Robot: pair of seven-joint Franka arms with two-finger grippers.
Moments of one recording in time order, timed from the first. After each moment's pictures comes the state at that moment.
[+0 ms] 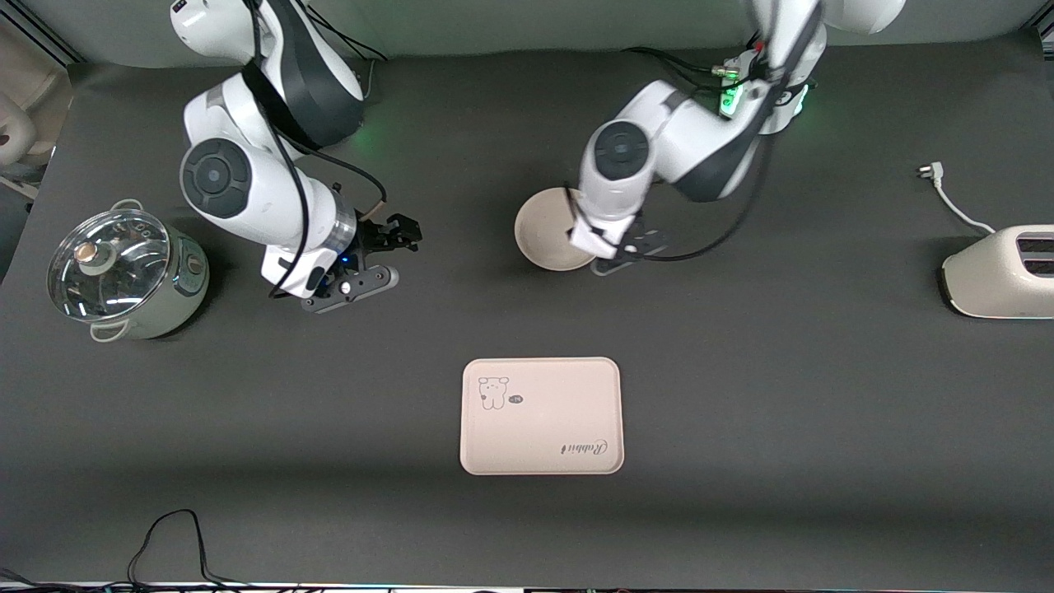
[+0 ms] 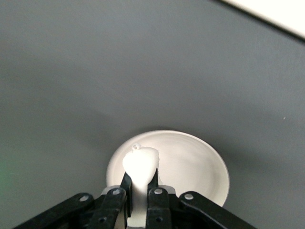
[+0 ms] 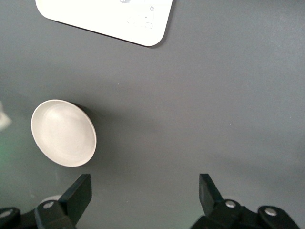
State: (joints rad) left arm -0.70 0.34 -0.10 -1.94 -0.10 2.16 -1.19; right arm 0.62 0.21 -0.20 -1.72 0.25 1.78 0.11
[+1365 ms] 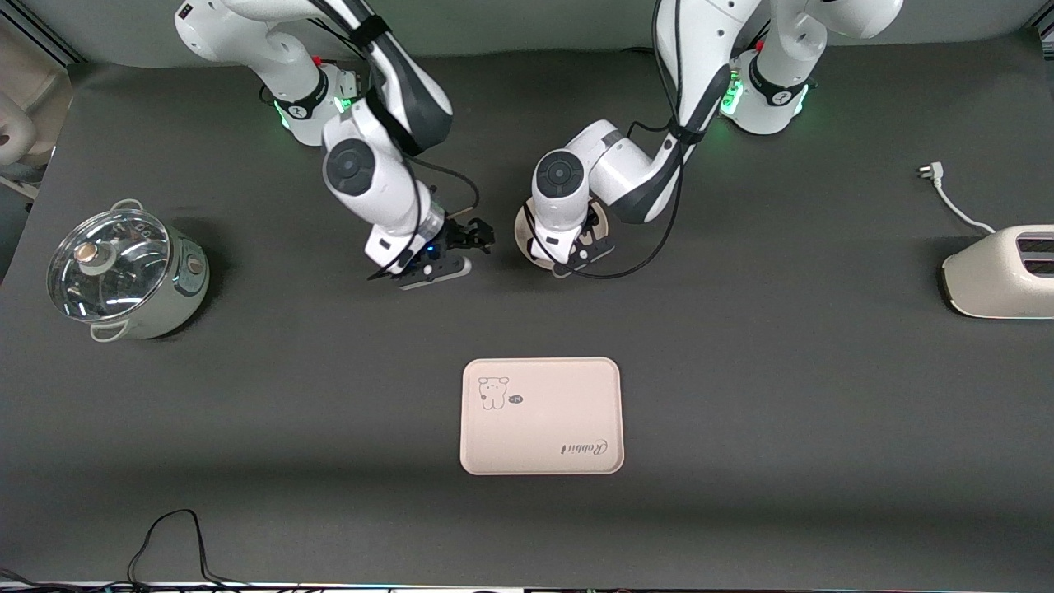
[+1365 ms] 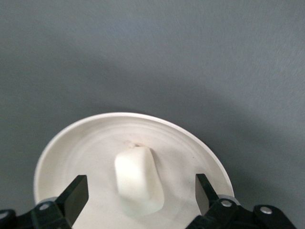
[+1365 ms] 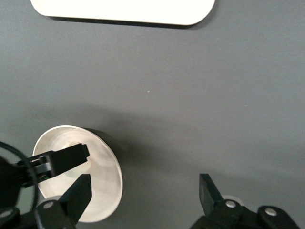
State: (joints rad) left arm -0.80 0.50 -0.07 -1.92 -0.09 2.30 -1.31; right arm 0.87 0.23 -0.20 -2.11 0.39 2.39 0.27
